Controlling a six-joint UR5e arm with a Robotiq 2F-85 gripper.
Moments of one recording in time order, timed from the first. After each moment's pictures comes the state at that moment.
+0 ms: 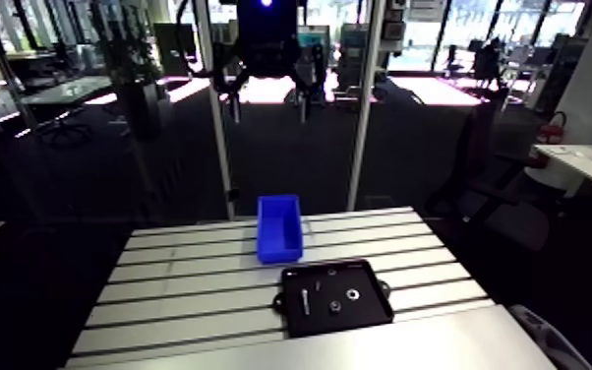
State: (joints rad) arm -0.19 -1.48 1.48 -1.56 -1.56 -1.68
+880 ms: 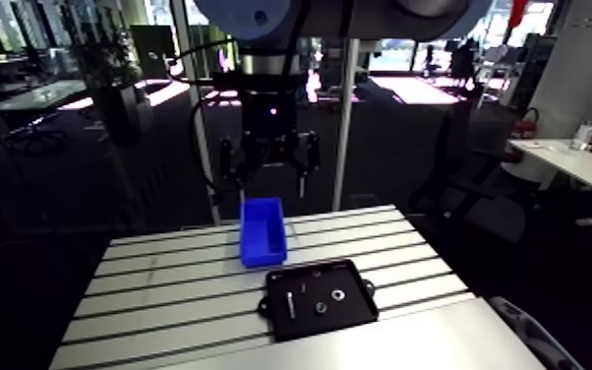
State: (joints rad) arm -0.25 -1.49 1.77 -1.80 -1.57 -1.85
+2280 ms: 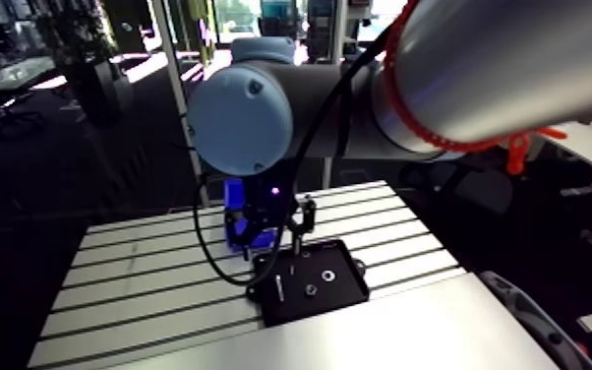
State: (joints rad) arm -0.30 -1.39 2.02 -2.07 -1.57 -1.90
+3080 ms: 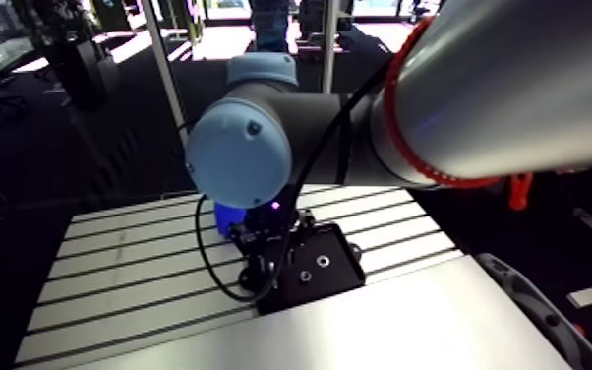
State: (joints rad) arm -0.32 -1.33 2.08 -2.17 -1.59 -1.88
